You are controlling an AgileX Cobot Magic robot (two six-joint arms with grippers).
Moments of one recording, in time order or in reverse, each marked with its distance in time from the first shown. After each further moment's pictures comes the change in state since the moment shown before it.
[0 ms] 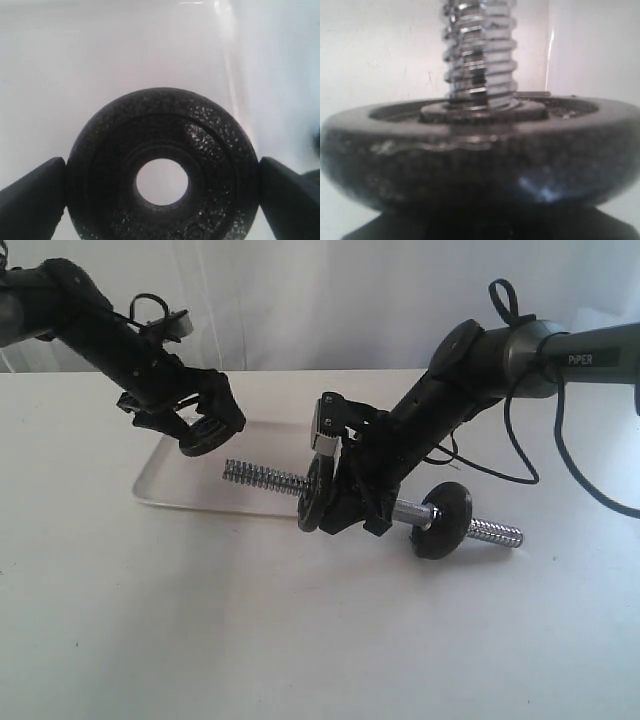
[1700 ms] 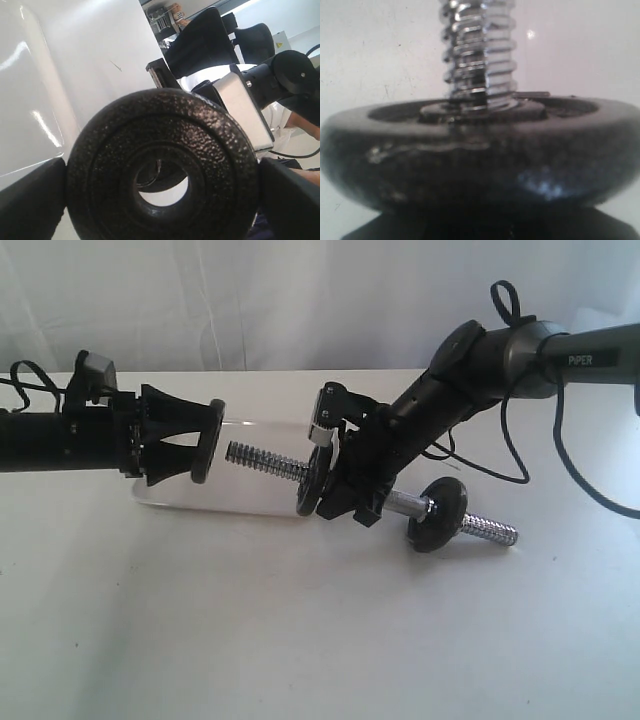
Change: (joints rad) left arm 0.164 -0.207 0.832 -0.969 0.205 0.911; right arm 0.000 0.000 0.000 0.033 -0.096 0.019
